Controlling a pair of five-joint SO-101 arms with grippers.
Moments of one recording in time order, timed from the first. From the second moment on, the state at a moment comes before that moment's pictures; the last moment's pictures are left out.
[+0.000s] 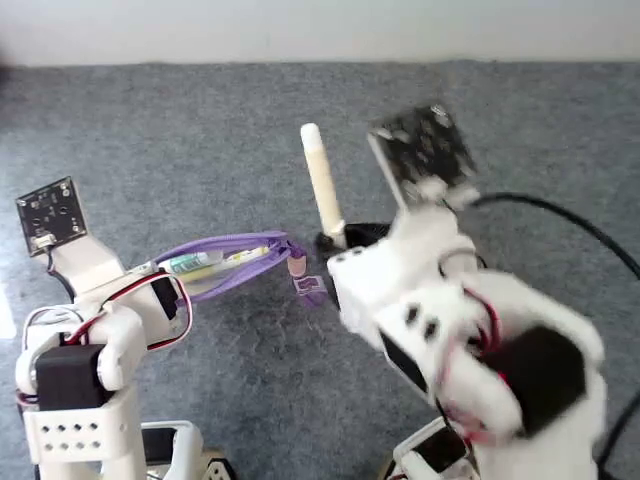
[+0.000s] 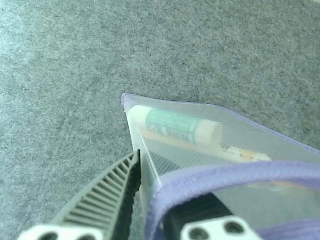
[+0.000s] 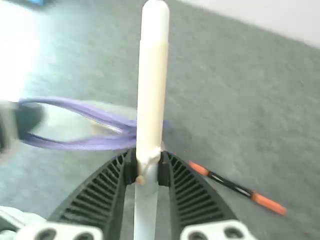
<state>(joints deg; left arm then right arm) -8.0 -59.1 36.2 88.7 24.8 -36.4 -41.2 -9.4 93.6 -10.1</state>
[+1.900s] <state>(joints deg) -8.3 -59.1 36.4 88.0 24.8 -49.9 -74.9 52.8 34.2 -8.2</state>
